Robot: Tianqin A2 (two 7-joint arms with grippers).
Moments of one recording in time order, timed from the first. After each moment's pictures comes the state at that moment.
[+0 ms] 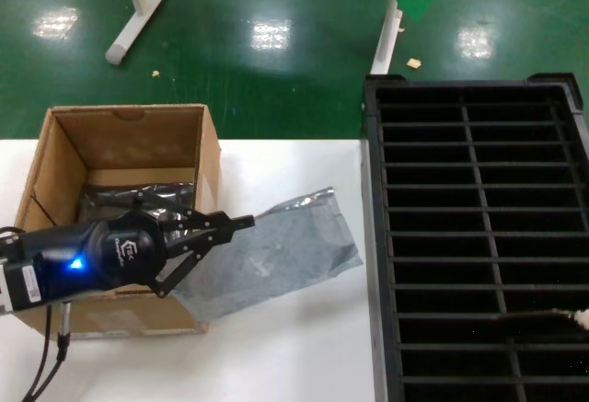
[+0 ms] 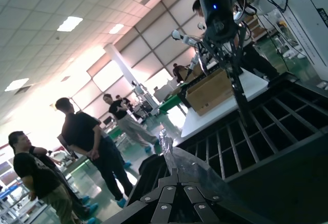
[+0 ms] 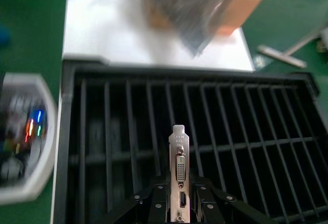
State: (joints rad) left arm -0.91 -0.68 2.51 -0.45 -2.75 1.57 1.29; right arm -0.40 1.33 -0.99 2.06 1.67 -1.04 0.30
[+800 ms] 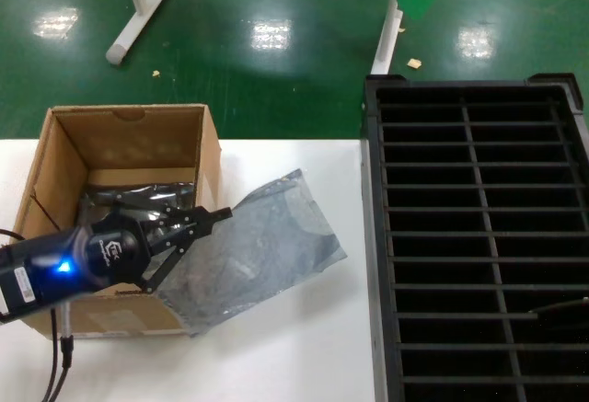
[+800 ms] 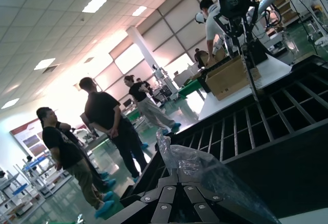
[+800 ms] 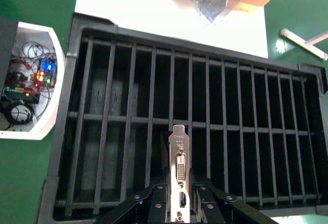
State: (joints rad) left arm -0.88 -0.64 2.42 -0.33 -2.75 1.57 1.29; right arm -0.10 1.57 -1.27 2.06 1.64 -1.07 0.34
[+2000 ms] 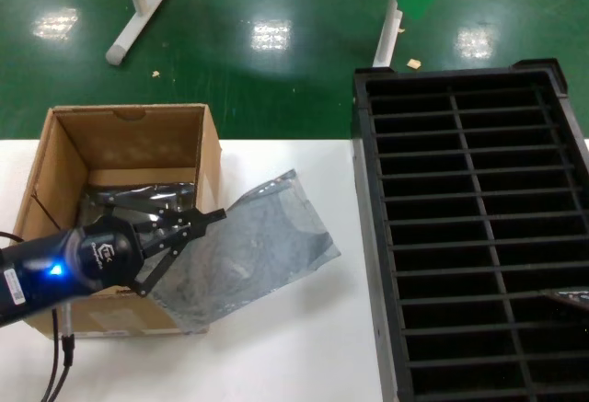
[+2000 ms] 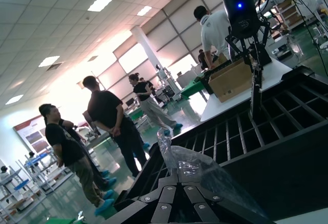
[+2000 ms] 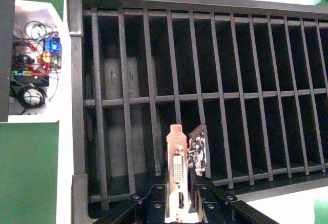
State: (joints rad) left arm -0.85 -0.66 2.40 -0.35 -2.75 1.57 1.26; right arm 0.58 1.15 -1.81 2.02 1.24 -1.50 0.47
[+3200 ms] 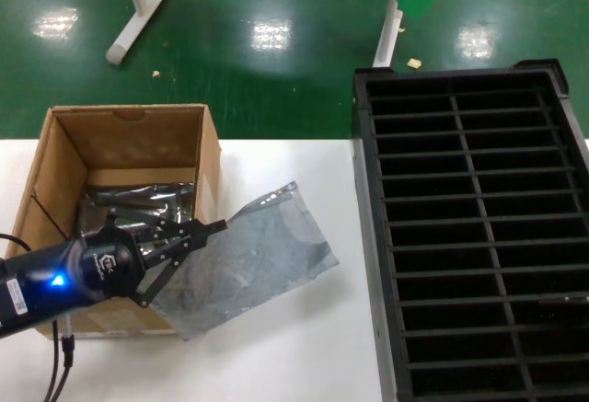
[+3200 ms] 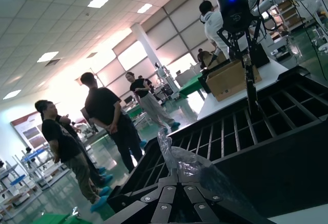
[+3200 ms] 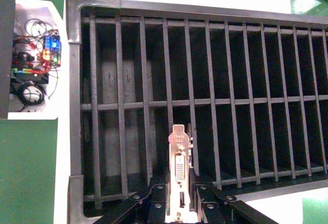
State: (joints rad) left arm -0.83 -0.66 2.40 -0.35 -2.75 1.57 1.26; right arm 0.73 1.15 -1.90 2.06 1.25 -1.56 0.53
